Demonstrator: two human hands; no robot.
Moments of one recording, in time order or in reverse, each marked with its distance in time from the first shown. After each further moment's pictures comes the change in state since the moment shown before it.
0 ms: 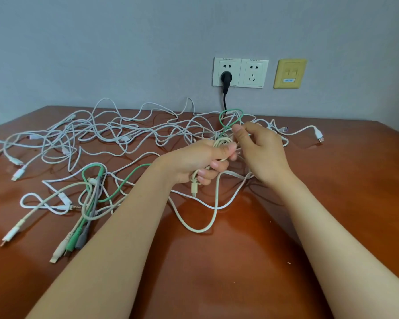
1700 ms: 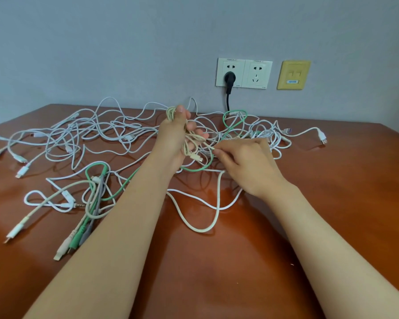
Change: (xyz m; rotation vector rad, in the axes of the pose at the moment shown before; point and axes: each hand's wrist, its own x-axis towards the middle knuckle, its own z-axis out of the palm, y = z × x) left_hand 0.008 0.003 -0.024 -0.713 0.638 0.348; right_hand -0.009 -0.009 0.010 -0.494 -0.246 -0.286
